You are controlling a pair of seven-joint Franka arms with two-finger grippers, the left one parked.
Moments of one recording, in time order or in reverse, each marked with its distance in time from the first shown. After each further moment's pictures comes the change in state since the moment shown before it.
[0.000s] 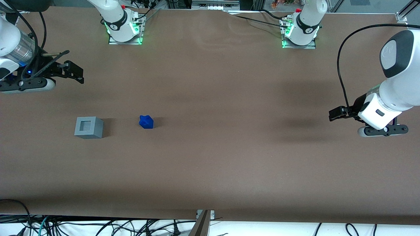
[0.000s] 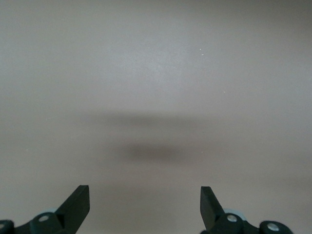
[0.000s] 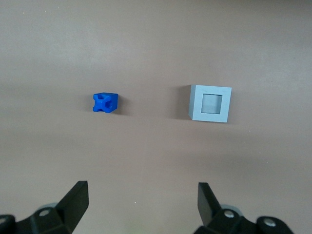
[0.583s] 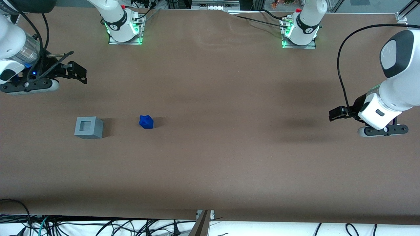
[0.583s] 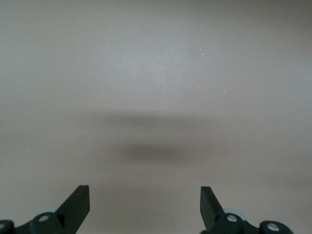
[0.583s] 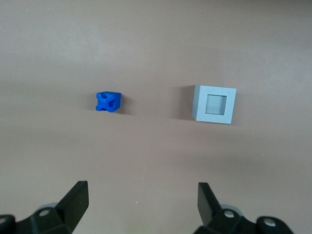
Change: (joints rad) arm 0.014 0.007 0.005 -0.004 0.000 0.009 0.000
